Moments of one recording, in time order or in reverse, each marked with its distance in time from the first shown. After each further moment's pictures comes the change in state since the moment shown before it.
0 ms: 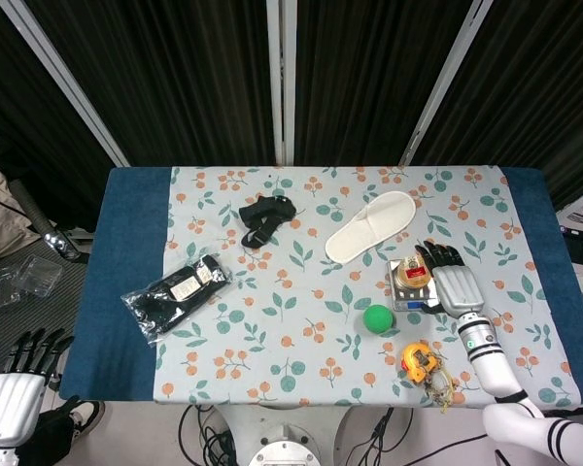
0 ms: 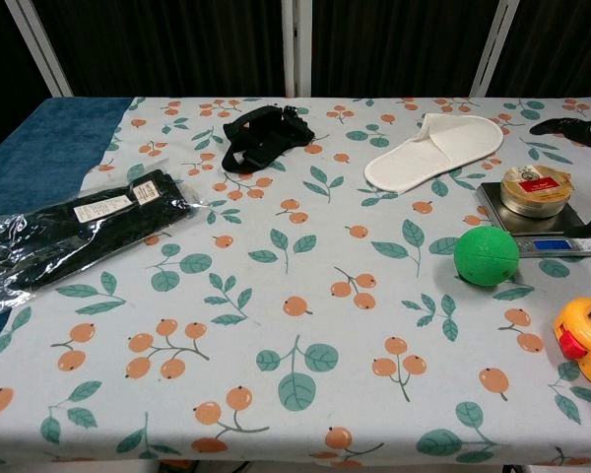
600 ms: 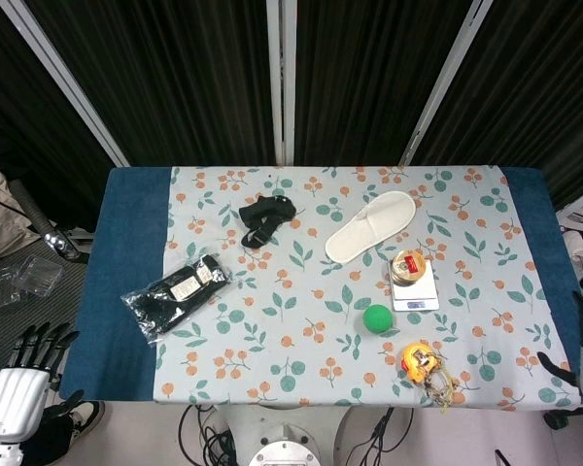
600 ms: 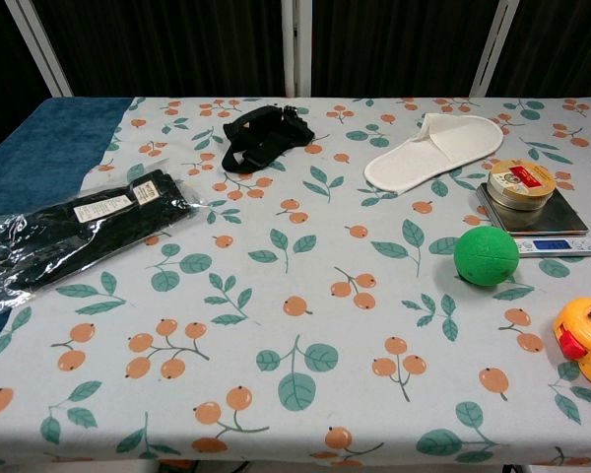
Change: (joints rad) left arm -0.018 0.004 -0.014 -0.028 0.025 0.003 0.024; right arm -0.474 0.155 -0.127 0.046 -0.194 0.609 0.347
